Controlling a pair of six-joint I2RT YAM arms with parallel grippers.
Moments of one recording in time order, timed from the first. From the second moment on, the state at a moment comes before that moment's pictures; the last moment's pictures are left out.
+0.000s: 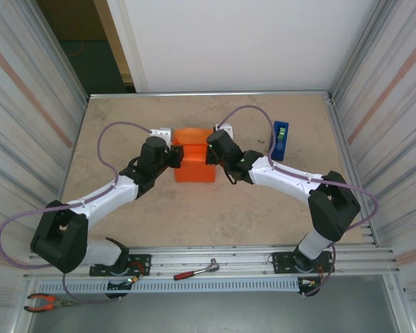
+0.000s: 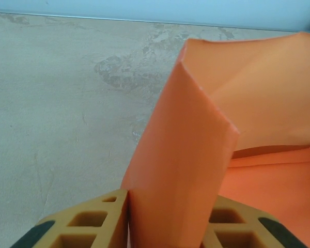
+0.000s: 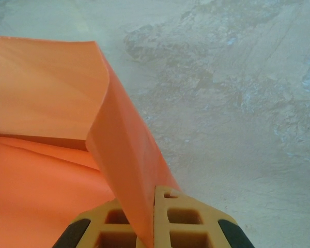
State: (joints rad) left arm -0.54 1.33 0.76 0.08 -0.13 -0.32; right arm 0.82 1.63 1.17 -0.24 0.38 0.57
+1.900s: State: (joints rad) left arm -0.43 1.14 0.76 0.08 -0.14 -0.30; right arm 0.83 1.57 1.08 -0.17 0.36 0.57
